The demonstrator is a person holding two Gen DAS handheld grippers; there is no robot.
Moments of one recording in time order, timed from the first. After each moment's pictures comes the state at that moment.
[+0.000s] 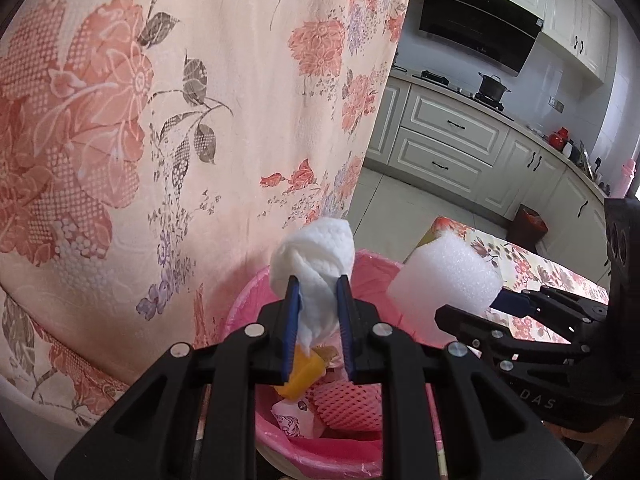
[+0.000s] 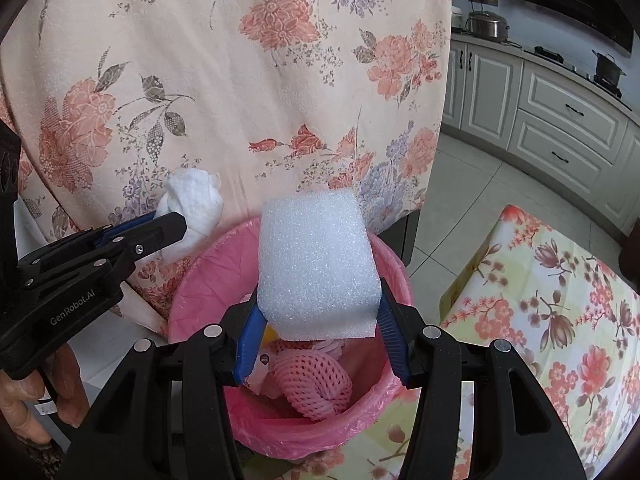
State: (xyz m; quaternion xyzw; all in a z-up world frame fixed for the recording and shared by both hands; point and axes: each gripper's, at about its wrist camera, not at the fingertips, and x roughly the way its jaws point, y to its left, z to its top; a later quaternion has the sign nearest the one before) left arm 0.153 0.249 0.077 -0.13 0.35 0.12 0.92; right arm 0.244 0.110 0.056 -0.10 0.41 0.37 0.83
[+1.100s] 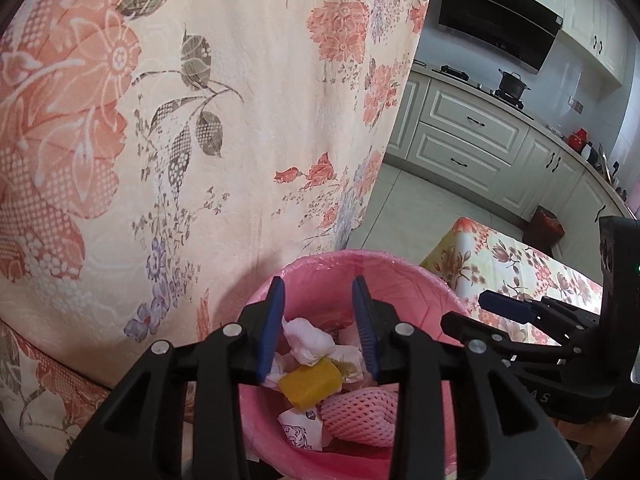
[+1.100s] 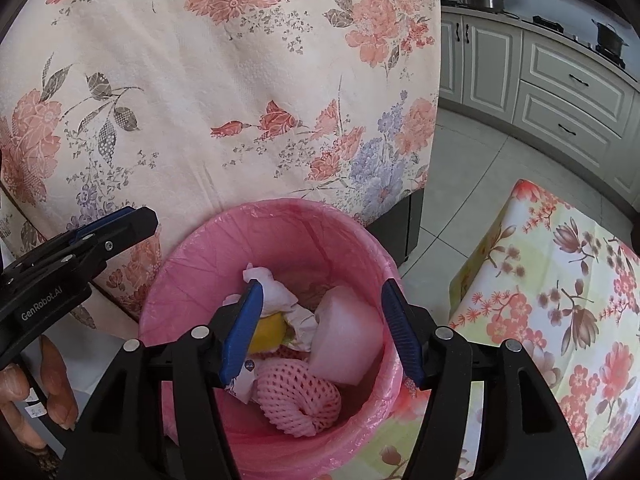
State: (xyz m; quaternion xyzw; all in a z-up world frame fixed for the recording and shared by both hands) left arm 0.171 0.258 0.070 -0.13 0.36 0.16 0.91; right arm 0.279 0.110 0.029 -0.07 0.44 0.37 0.82
